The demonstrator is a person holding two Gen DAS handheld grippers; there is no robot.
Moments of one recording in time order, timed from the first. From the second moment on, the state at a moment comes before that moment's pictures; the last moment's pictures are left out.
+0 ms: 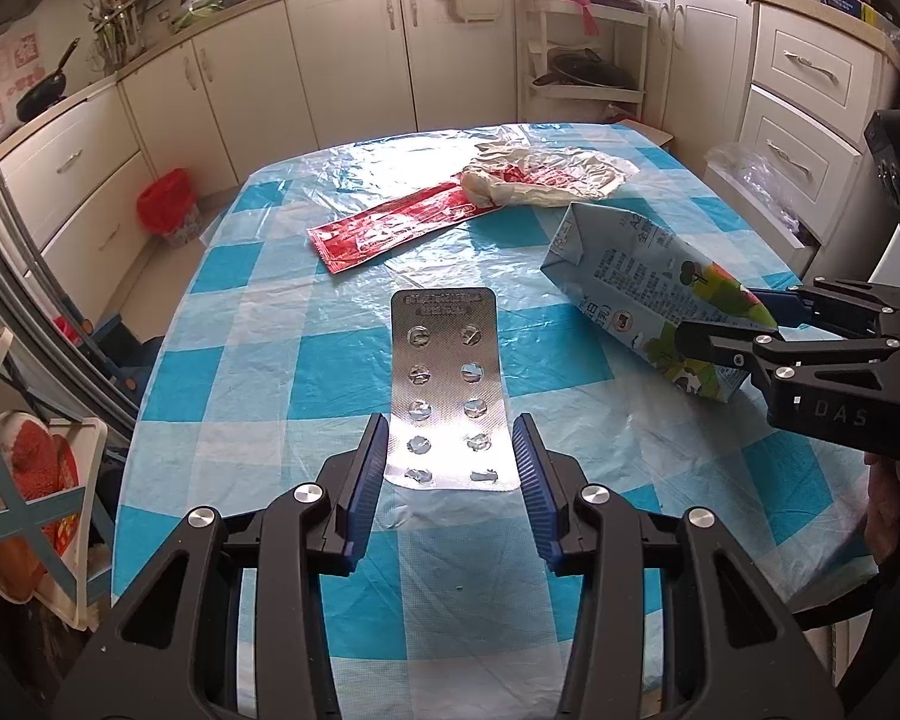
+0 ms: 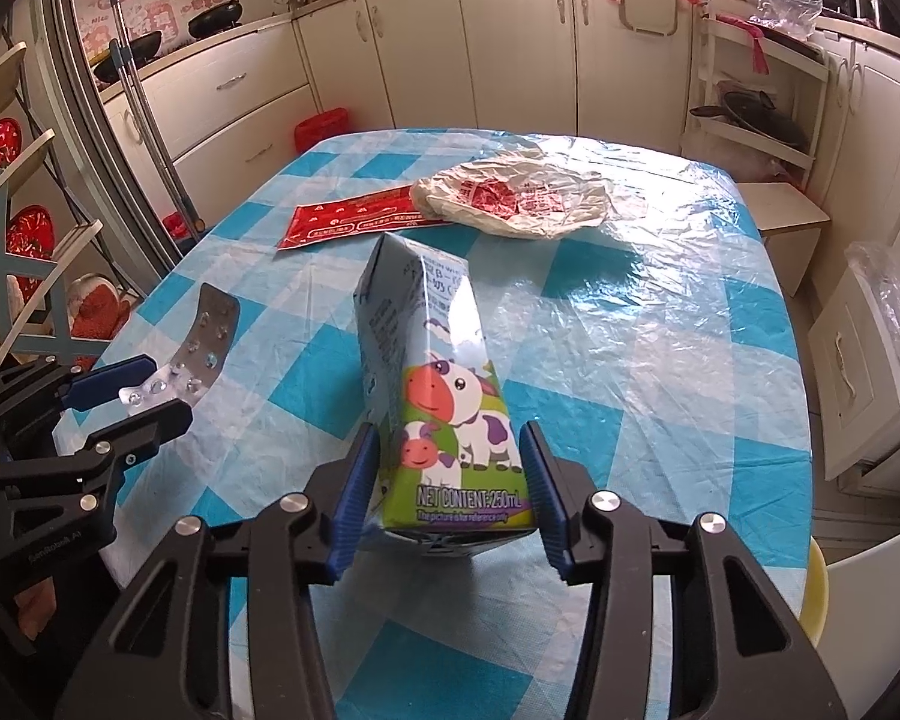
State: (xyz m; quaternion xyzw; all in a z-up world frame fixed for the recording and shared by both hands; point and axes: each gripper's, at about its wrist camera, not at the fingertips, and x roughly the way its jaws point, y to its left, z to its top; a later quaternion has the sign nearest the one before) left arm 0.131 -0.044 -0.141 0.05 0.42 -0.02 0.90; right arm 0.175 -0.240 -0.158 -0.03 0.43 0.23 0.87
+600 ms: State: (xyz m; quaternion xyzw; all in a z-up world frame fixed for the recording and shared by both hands) left arm 0.130 -0.046 -0.141 0.05 0.42 -0.02 0.90; right arm 0.171 -0.244 -0.150 -0.02 0.41 0.22 0.89
